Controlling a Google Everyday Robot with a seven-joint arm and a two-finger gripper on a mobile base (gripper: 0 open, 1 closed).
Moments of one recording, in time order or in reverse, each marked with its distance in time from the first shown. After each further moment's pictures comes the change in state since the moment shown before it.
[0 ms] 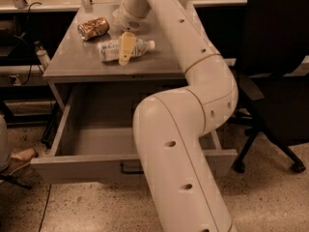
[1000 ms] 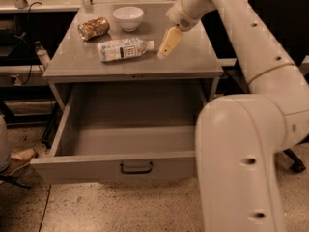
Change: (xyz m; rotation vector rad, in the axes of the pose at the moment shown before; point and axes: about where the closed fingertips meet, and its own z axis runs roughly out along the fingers) arm 0.126 0.004 -0.089 0.194 -0.049 0.291
